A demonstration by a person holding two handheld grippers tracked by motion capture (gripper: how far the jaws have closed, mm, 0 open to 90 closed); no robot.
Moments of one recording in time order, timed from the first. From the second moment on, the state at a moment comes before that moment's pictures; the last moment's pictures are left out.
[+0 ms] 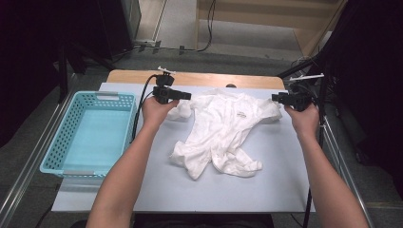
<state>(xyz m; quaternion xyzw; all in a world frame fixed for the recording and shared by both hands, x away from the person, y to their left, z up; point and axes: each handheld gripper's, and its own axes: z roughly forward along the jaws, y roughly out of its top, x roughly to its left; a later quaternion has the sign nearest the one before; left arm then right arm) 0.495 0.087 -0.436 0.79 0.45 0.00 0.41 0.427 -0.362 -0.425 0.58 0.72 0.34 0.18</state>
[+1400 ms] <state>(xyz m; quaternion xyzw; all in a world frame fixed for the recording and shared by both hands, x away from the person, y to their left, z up) 0.416 0.095 -0.441 0.81 0.38 -0.05 0.45 0.360 -0.361 -0.459 0.56 0.72 0.38 0.11</state>
